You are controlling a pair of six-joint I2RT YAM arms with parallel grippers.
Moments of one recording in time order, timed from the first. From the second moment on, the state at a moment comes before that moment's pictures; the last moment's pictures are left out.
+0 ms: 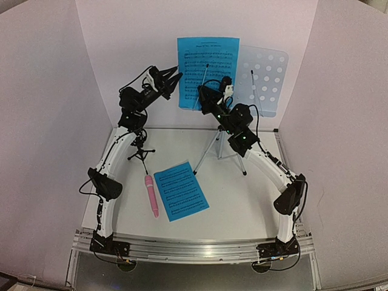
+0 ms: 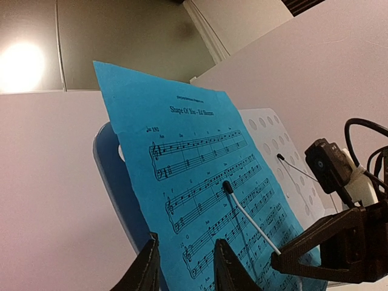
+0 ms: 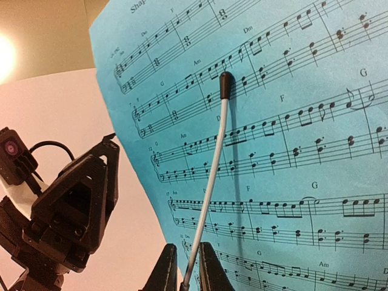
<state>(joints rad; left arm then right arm) -0.51 2.23 2.62 0.29 0.55 0.05 0.68 1.99 2.11 0.31 -0.01 0.35</state>
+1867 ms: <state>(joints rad) -0.44 0.84 0.88 -0.56 0.63 0.63 0.69 1.77 1.28 -0.32 -0.43 0.66</state>
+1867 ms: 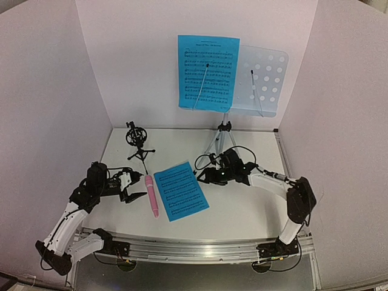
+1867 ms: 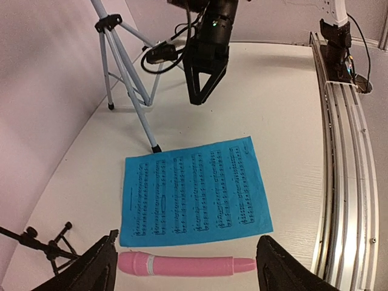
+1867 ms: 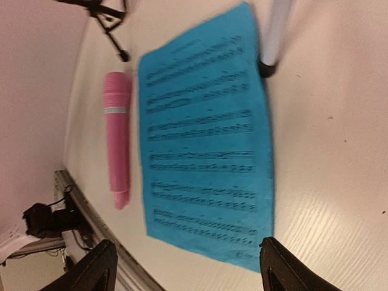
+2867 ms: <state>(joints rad) -0.45 0.84 0.75 -0.41 0.53 0.44 0.64 2.25 1.51 -0.16 -0.54 0.61</state>
